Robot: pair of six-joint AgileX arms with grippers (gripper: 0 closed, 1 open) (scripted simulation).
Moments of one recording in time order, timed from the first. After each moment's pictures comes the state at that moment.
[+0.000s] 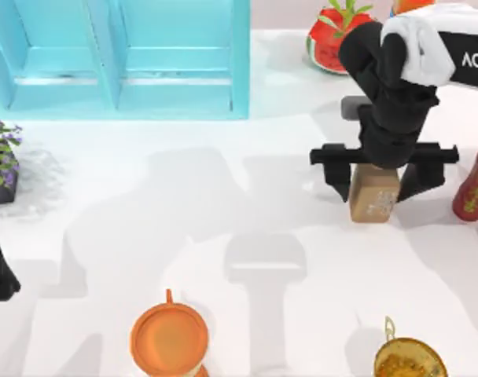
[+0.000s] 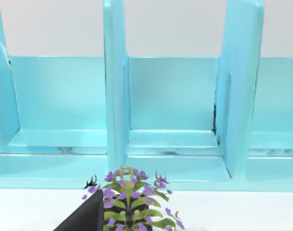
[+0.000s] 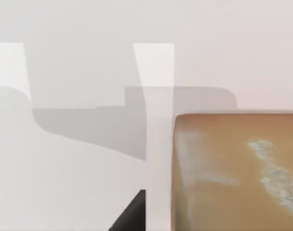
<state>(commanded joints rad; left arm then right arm) 0.00 0.00 0.00 0.00 0.00 0.00 0.38 2.23 1.68 -1.02 0.00 0.40</state>
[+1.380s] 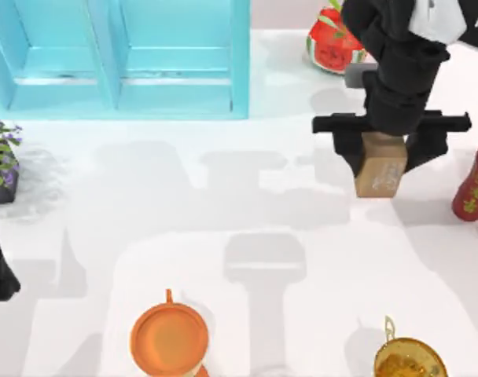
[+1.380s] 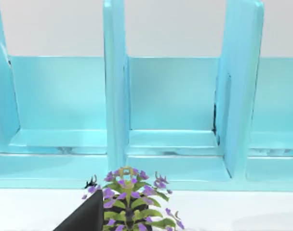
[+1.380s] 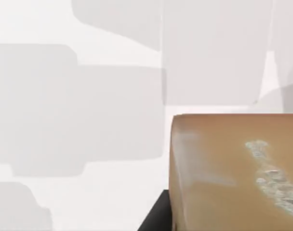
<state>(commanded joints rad) 0.00 0.00 0.00 0.00 0.00 0.00 0.39 2.21 1.87 -1.24 0.00 0.40</state>
